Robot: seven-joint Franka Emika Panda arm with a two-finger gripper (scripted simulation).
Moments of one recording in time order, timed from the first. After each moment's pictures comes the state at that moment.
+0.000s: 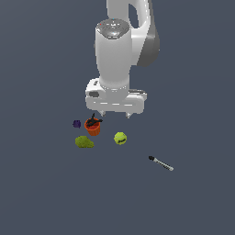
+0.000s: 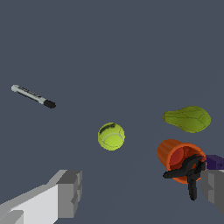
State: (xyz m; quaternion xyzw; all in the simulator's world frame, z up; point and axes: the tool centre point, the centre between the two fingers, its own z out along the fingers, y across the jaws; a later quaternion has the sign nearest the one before) arm 0.002 -0.008 0.244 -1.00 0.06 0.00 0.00
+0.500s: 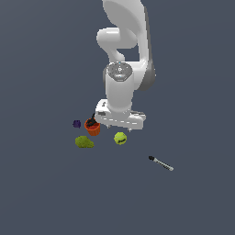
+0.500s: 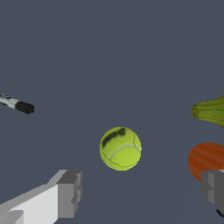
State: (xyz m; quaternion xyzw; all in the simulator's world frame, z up) arm 0.001 0.007 0.147 -1.00 0.10 0.00 0.00
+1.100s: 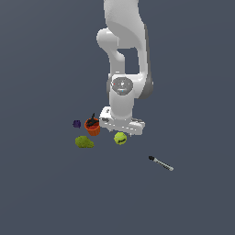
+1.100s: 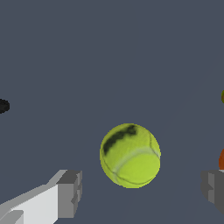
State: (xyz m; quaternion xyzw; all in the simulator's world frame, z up) arm -0.009 0.015 0.094 -0.99 0.13 0.00 0.00
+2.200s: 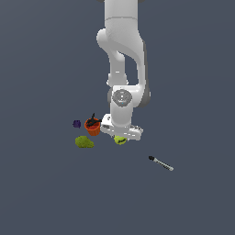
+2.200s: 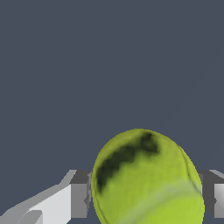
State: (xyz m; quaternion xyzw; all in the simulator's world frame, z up) arm -0.010 0.016 0.042 -0.99 0.13 0.00 0.00
